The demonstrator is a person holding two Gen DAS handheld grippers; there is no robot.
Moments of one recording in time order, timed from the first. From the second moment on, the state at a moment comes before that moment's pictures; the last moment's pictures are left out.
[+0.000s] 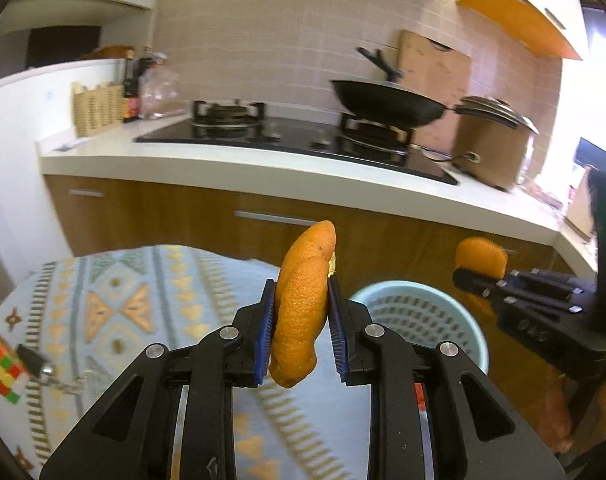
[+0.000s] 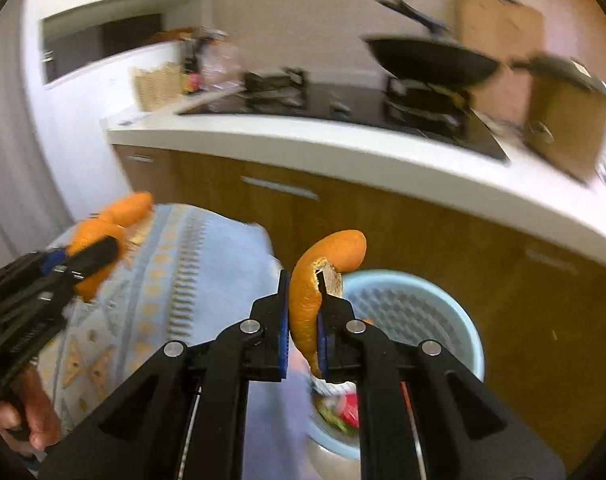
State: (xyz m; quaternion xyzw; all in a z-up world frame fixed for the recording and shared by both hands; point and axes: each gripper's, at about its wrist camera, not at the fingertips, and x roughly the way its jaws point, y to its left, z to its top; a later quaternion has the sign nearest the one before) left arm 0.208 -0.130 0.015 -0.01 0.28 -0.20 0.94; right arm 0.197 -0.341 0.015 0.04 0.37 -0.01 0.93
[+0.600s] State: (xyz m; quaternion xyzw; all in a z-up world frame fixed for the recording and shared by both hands) left arm 0.214 -0.206 -0.012 -0.01 0.33 -0.28 0.90; right arm 0.191 -0.415 -0.046 0.12 0.46 -0.06 0.88
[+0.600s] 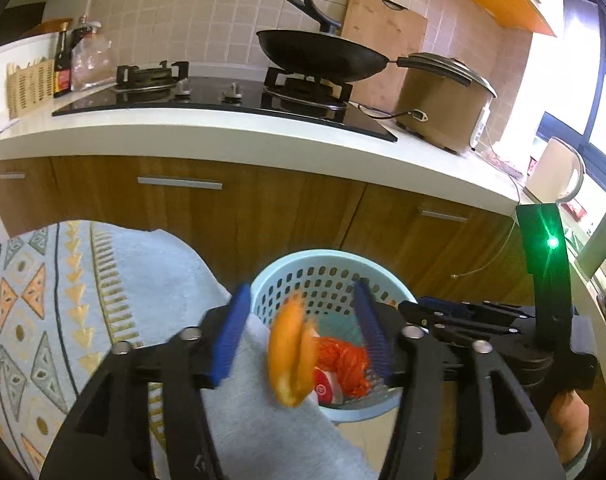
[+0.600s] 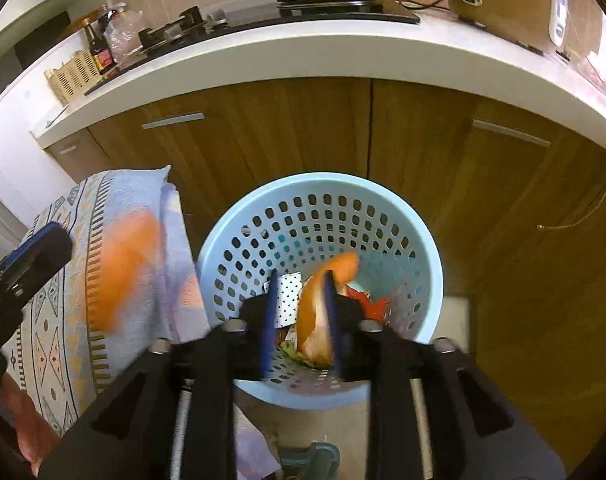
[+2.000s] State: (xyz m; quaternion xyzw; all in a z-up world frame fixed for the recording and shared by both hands) left arm 0.132 -0.041 -0.046 -0.05 0.22 -0.03 0.97; right arm 0.087 -0.272 0.010 0.03 0.22 -0.09 0.97
